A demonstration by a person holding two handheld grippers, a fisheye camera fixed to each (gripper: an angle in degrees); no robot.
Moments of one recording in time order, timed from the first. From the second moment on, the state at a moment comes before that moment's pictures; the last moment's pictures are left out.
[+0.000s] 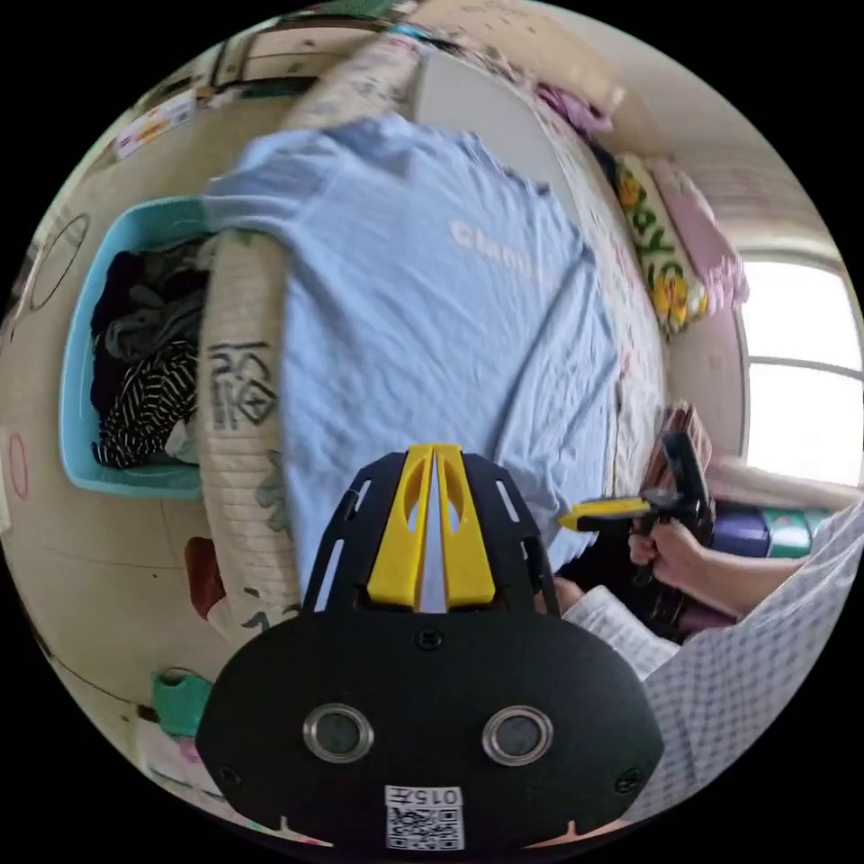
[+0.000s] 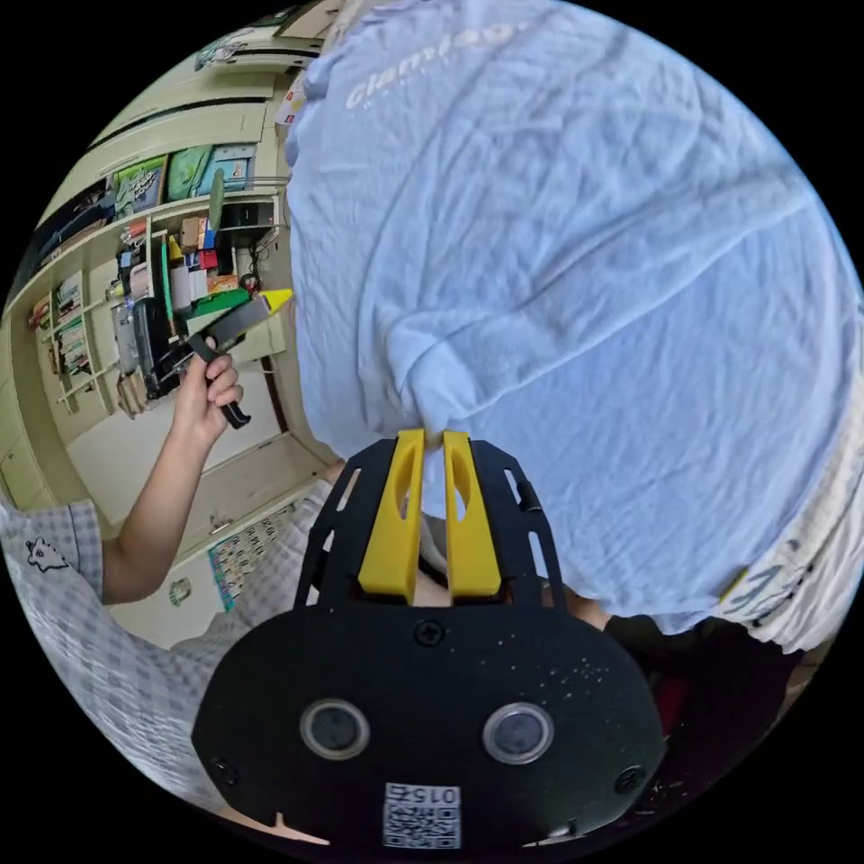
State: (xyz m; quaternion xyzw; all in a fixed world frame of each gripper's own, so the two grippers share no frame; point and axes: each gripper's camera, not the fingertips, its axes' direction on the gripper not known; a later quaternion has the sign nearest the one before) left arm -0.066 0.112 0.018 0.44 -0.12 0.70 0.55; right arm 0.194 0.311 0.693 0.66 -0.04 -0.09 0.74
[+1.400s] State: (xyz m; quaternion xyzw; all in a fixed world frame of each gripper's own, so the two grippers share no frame) left arm -0.057 0.227 0.319 0.34 -0.53 0.76 0.15; right arm 0.153 0.318 0.680 0.67 -0.08 -0.20 0.71
